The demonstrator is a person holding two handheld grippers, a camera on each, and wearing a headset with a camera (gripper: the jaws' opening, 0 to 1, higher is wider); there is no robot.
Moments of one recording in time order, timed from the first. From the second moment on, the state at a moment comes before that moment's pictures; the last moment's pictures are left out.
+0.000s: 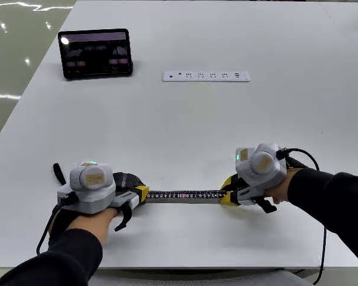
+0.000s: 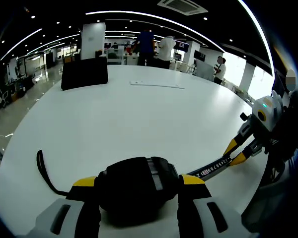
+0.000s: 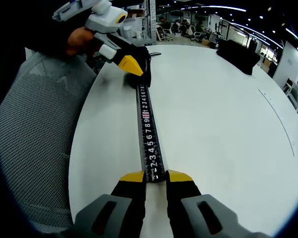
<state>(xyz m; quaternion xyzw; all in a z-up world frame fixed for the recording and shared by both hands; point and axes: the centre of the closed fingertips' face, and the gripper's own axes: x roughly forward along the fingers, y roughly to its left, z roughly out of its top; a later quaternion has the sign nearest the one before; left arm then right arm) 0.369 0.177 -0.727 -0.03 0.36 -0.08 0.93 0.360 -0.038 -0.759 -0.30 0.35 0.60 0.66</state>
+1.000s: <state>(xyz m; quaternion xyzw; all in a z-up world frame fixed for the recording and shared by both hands) 0.368 0.176 -0.727 -0.04 0.35 -0.08 0.93 0.359 -0.022 -0.759 -0.28 0.35 0.60 0.67</state>
